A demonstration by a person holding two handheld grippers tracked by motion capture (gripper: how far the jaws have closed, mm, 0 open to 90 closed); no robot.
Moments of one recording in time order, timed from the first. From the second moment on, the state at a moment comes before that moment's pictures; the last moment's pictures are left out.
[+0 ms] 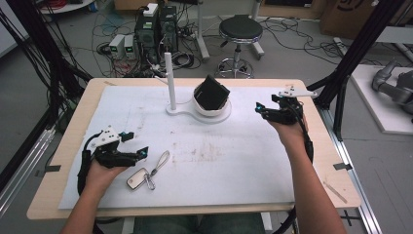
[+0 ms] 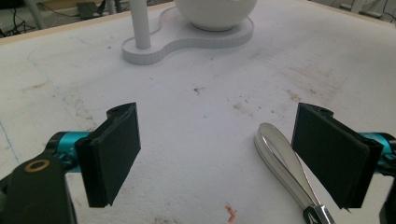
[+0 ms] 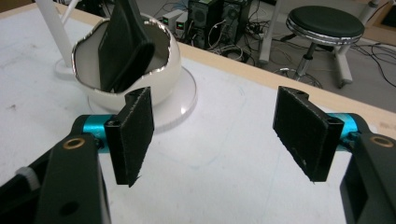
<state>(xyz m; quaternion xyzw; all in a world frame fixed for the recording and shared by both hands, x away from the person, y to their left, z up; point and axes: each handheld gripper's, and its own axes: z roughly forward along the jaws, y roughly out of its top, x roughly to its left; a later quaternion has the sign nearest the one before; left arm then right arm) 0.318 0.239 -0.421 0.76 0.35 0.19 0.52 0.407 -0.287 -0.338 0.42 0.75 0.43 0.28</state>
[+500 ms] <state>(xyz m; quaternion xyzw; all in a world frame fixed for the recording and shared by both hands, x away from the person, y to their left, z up) 0.320 0.238 -0.422 0.76 0.35 0.19 0.52 0.369 -0.296 -0.376 0.43 0.73 0.46 0.26</state>
